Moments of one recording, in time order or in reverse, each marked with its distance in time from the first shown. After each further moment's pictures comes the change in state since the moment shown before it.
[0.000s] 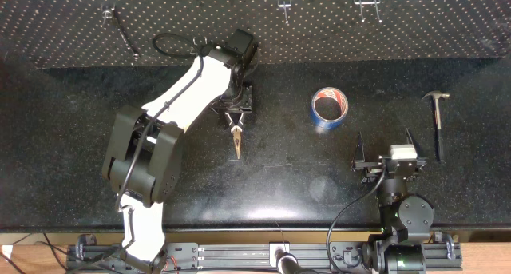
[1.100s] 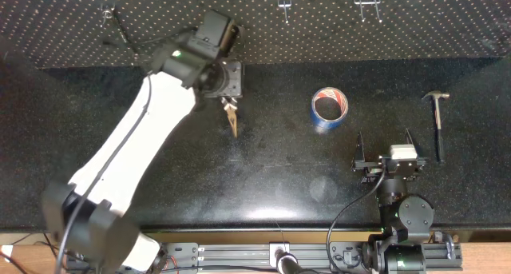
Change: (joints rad) left arm 0.000 -0.413 0.000 -0.027 -0.088 0.000; right arm 0.000 0.000 0.000 0.000 0.000 0.000
